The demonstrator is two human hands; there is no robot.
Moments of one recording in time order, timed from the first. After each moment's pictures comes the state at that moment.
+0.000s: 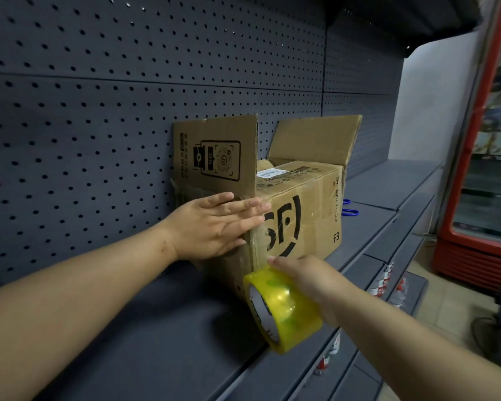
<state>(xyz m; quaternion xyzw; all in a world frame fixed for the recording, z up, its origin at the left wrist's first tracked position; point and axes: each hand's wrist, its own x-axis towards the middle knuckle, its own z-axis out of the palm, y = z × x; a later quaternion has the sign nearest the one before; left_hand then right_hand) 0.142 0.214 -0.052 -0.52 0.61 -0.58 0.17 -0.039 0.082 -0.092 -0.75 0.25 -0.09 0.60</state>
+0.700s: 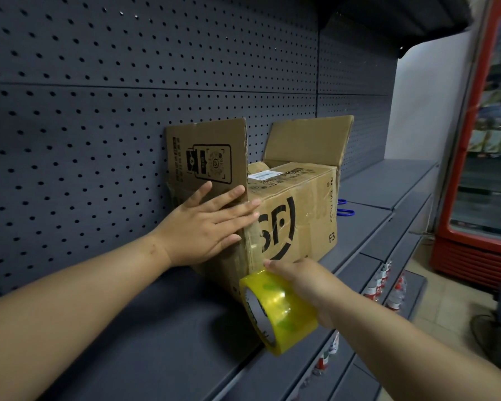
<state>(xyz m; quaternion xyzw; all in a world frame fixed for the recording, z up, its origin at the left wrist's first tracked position) 0.131 0.218 -0.055 -0.59 0.58 -0.54 0.14 -0.041 0.079 -0.098 -0.75 0.26 -0.08 0.60</state>
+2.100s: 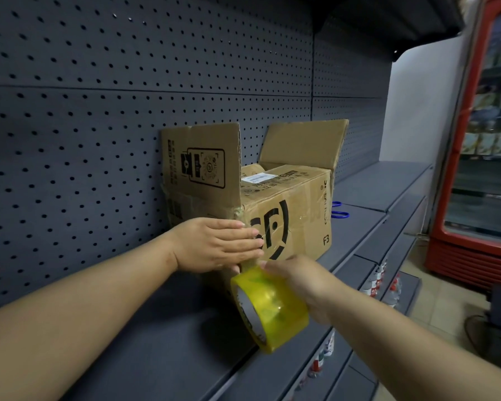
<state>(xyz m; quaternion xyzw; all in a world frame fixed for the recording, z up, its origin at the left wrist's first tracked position) 0.157 0.193 -0.071 -0.42 0.68 -0.56 0.22 -0.038 0.072 -0.095 -0.71 0.19 -0.08 0.67</state>
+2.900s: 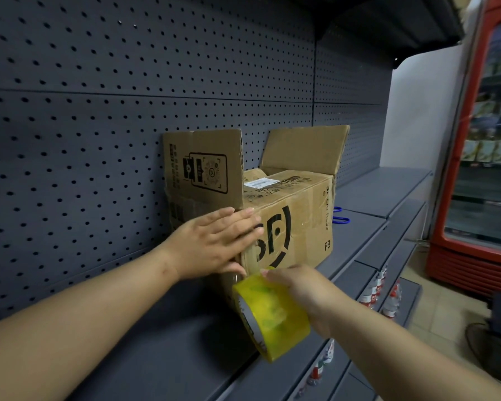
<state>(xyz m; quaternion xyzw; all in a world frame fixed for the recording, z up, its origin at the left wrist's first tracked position) 0.127 0.202 -0.064 -0.53 0.58 -0.58 0.20 -0.039 0.073 -0.100 -0.72 0.22 -0.08 0.65</state>
